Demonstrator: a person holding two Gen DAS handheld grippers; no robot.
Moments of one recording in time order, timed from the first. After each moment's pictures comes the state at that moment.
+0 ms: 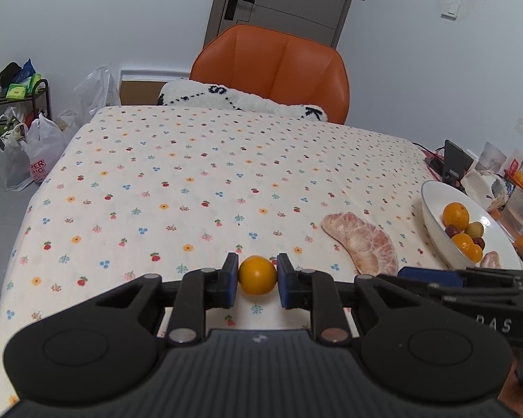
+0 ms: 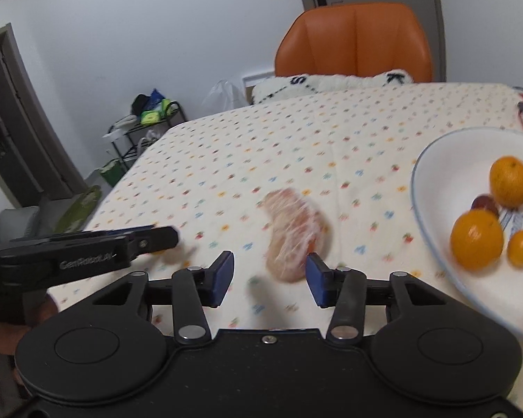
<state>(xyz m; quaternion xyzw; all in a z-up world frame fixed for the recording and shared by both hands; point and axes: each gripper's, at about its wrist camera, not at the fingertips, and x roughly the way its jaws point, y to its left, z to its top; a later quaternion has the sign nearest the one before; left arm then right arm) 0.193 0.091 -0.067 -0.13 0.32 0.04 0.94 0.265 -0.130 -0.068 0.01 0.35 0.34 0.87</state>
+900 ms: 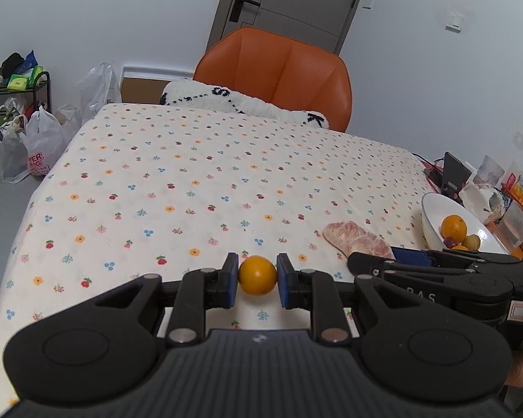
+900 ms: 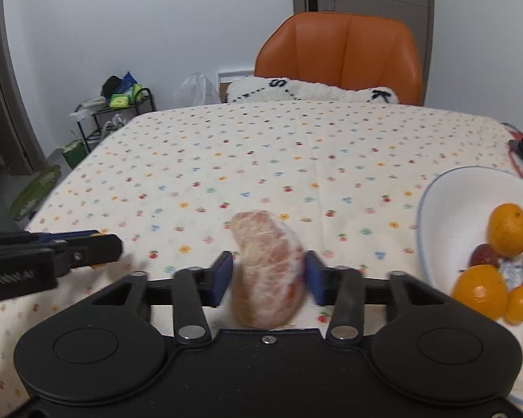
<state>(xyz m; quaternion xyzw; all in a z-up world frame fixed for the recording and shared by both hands) 0.193 0.101 -0.067 -0.16 0.31 0.04 0.94 0.289 -0.097 -0.077 -0.07 0.33 0.29 0.90</state>
